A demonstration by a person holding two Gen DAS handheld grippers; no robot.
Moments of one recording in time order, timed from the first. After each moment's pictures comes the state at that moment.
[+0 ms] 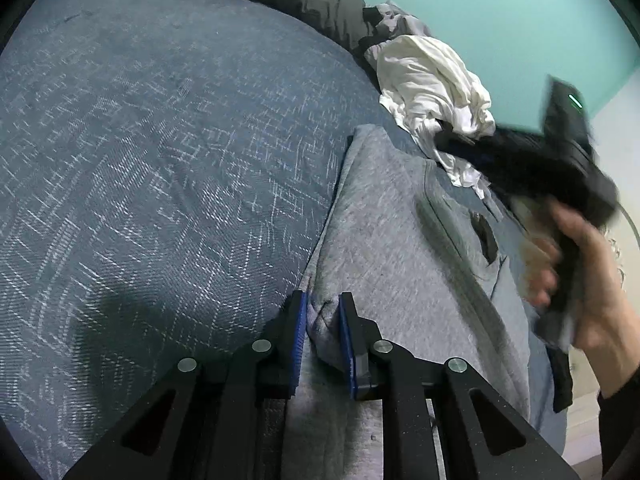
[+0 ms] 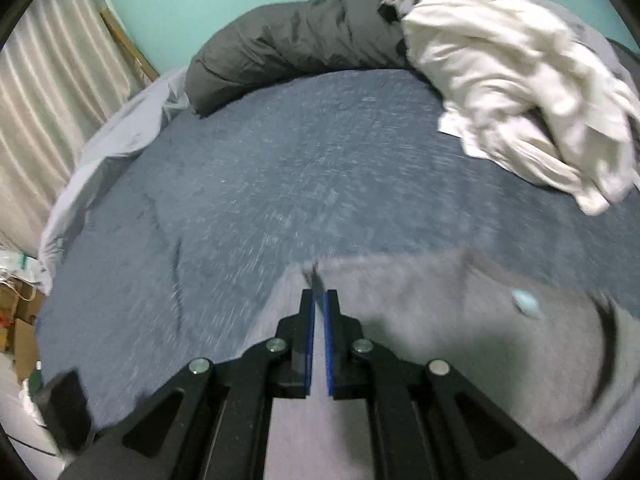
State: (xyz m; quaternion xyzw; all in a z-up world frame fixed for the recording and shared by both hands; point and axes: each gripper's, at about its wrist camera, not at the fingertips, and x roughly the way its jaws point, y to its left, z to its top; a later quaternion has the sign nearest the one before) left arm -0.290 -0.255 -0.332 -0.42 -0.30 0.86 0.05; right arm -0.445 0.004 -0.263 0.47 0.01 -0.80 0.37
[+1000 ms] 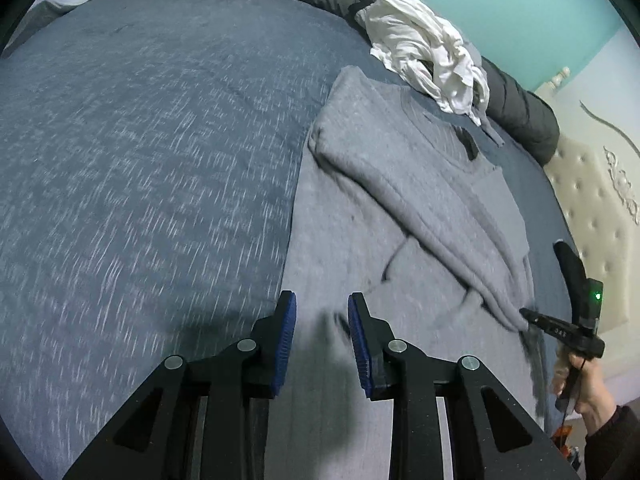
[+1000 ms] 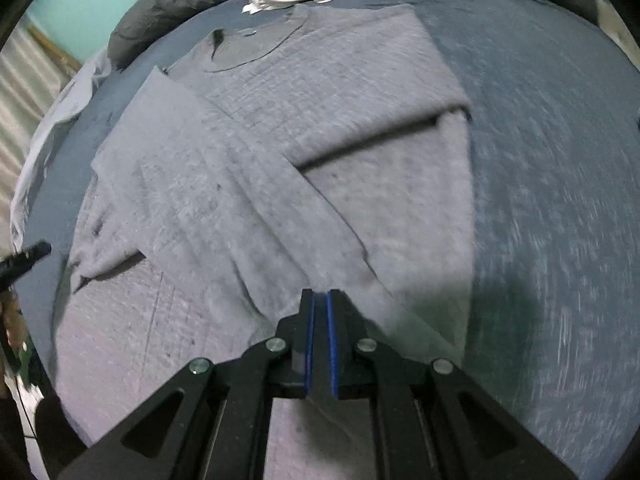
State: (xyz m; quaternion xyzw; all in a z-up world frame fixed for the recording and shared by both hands) left arm -0.143 -0.225 -0.273 -0.50 -0.22 0.84 0.03; right arm -0.248 0.292 -0.334 0.57 0.00 -0.79 0.22
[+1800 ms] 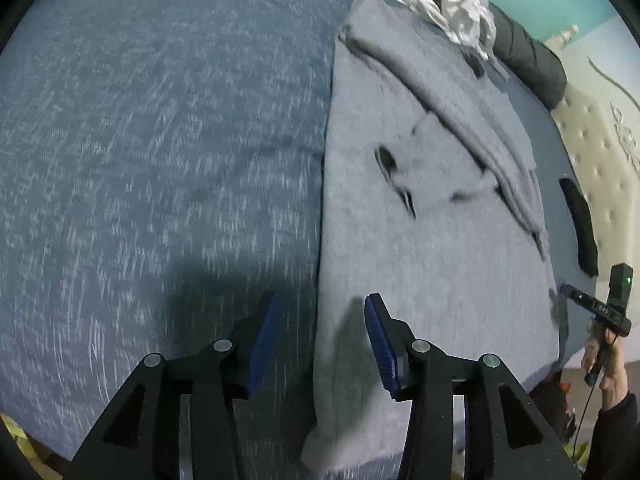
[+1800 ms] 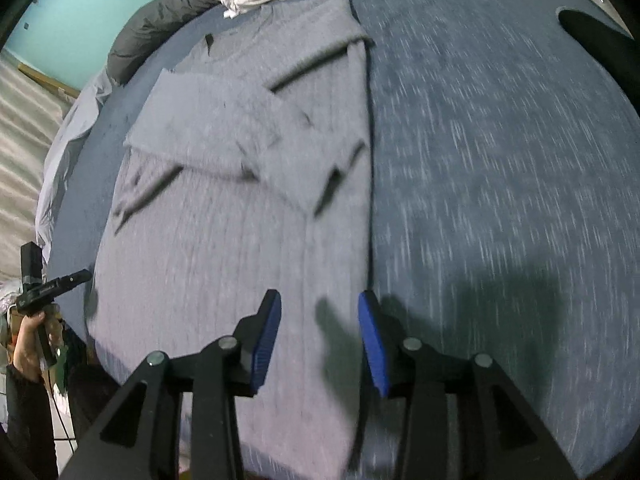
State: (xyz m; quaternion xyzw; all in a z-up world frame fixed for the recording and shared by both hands) left arm -0.055 -0.227 -0.299 -0.59 -0.20 0.78 0.05; right arm -0.133 0.378 -0.297 0.61 -0.06 -0.76 0.21
